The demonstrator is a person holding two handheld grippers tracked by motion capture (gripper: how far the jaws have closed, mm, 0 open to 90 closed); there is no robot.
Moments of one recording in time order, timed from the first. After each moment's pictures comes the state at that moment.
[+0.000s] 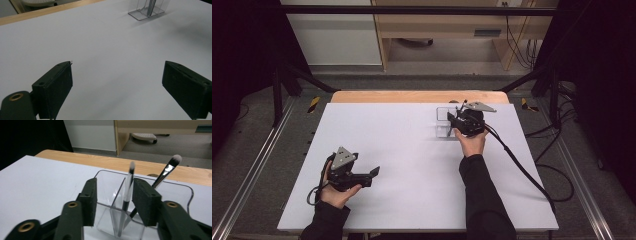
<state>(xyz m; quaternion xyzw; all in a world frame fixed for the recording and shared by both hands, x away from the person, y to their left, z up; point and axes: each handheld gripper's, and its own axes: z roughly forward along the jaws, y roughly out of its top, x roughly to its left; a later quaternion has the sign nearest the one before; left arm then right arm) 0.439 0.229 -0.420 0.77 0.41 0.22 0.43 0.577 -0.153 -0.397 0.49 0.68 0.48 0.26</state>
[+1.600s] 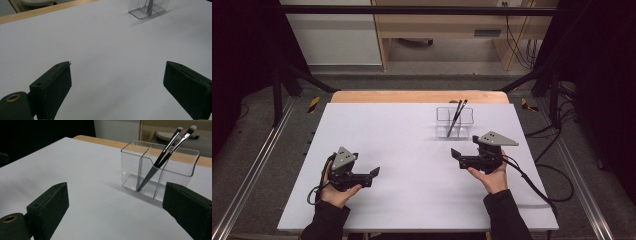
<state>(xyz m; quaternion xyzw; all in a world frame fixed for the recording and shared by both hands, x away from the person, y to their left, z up) 0.442 0.230 -0.424 0.77 0.41 0.22 0.43 0.474 -0.184 -0.401 0.41 0.73 0.51 0.21</state>
